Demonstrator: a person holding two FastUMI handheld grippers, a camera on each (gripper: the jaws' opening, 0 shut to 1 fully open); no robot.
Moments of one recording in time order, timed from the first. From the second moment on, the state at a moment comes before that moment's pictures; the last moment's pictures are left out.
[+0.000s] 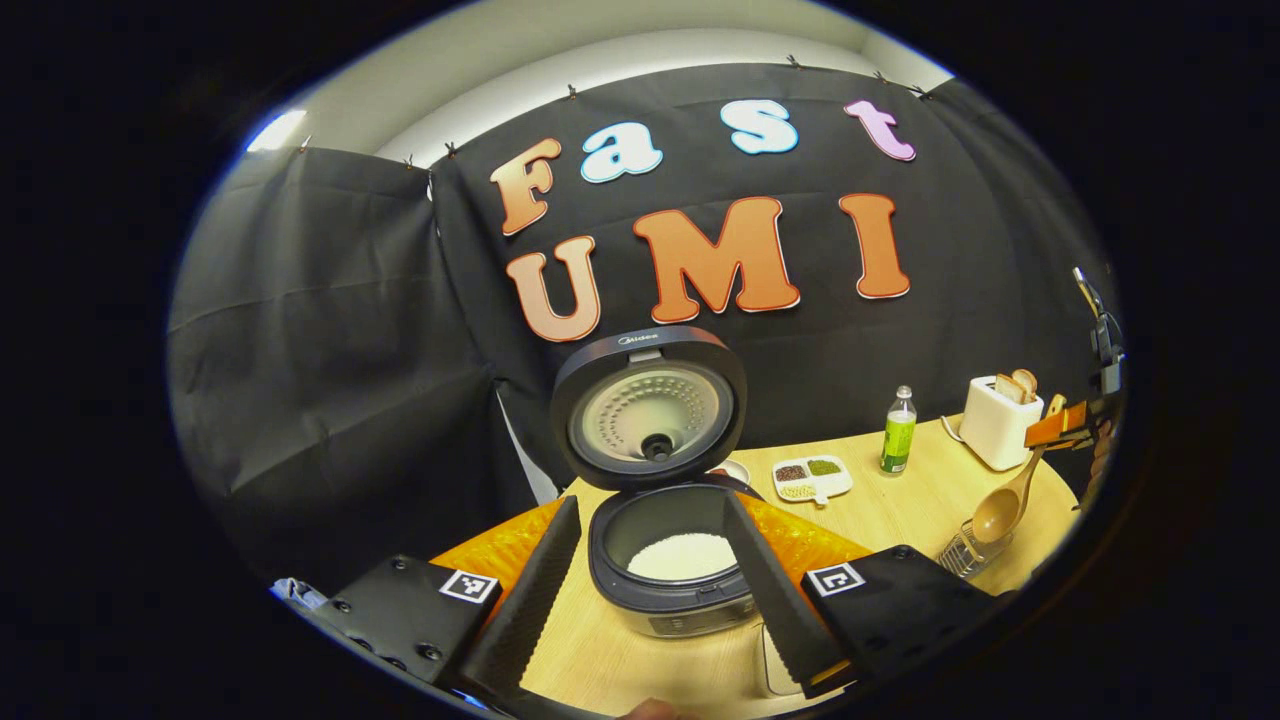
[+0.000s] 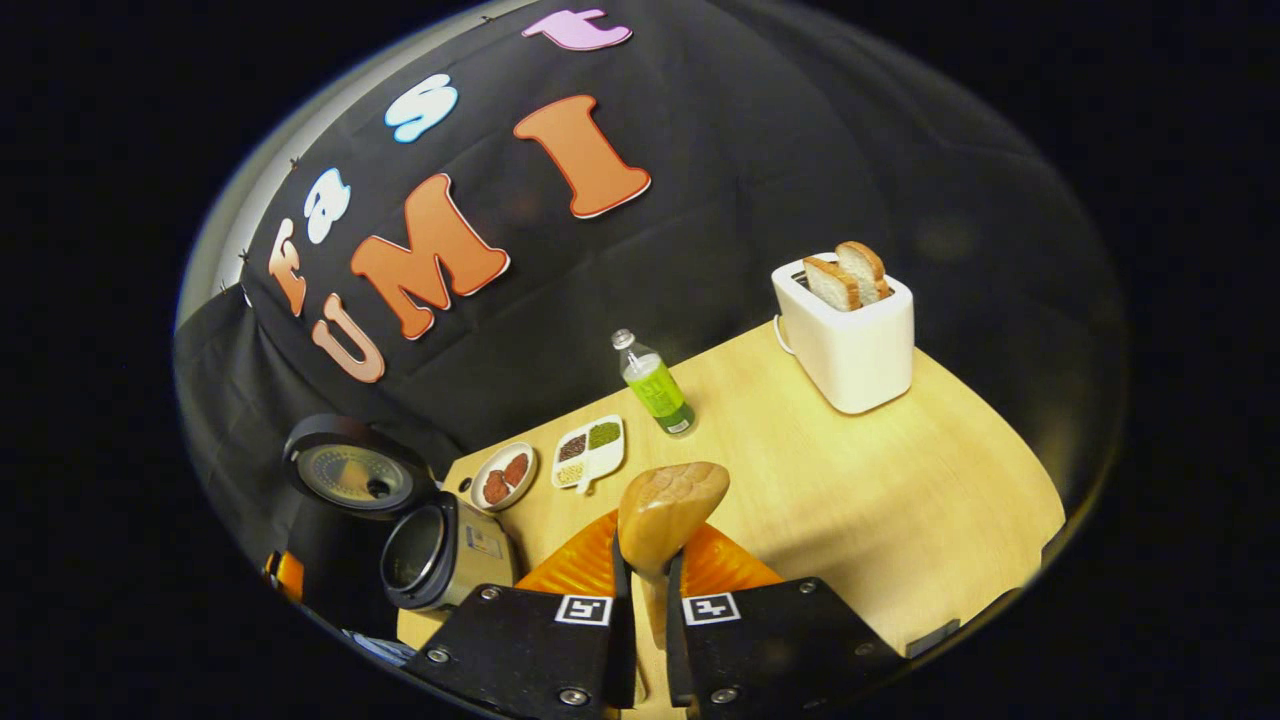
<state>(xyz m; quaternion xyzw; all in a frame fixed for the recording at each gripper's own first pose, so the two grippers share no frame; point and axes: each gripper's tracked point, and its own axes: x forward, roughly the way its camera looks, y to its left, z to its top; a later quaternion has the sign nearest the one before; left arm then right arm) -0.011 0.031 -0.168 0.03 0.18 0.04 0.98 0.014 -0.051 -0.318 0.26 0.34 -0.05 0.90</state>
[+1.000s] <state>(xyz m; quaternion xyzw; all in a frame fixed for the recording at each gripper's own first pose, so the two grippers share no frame) -0.001 0.029 -0.159 0.04 0.18 0.04 0.98 -0.004 -0.043 -0.388 0.23 0.42 -0.06 0.88</state>
